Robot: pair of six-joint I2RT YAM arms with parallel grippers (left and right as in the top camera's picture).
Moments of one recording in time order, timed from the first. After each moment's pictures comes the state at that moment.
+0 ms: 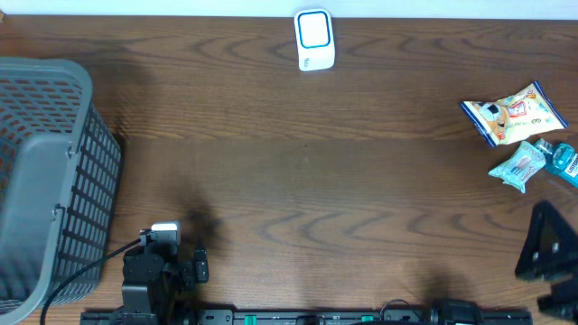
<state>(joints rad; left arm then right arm) -0.07 0.01 0.31 -1.03 -0.08 -0.04 -0.08 0.68 1.79 -1.36 0.01 0.43</state>
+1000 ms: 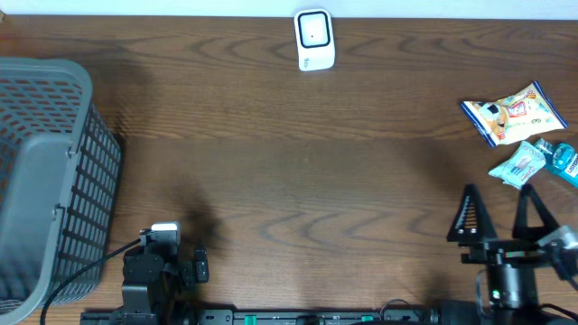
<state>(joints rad) -0.07 0.01 0.31 -1.03 -0.08 -0.04 -0.08 0.09 0.61 -0.34 -0.14 0.43</state>
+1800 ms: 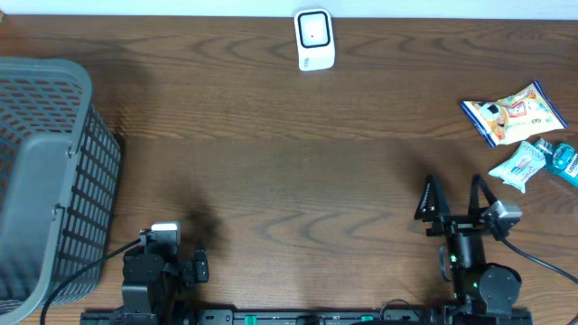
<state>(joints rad) -0.07 0.01 0.31 -1.03 -0.08 -0.04 -0.08 0.01 0.02 0.11 -0.16 0.43</state>
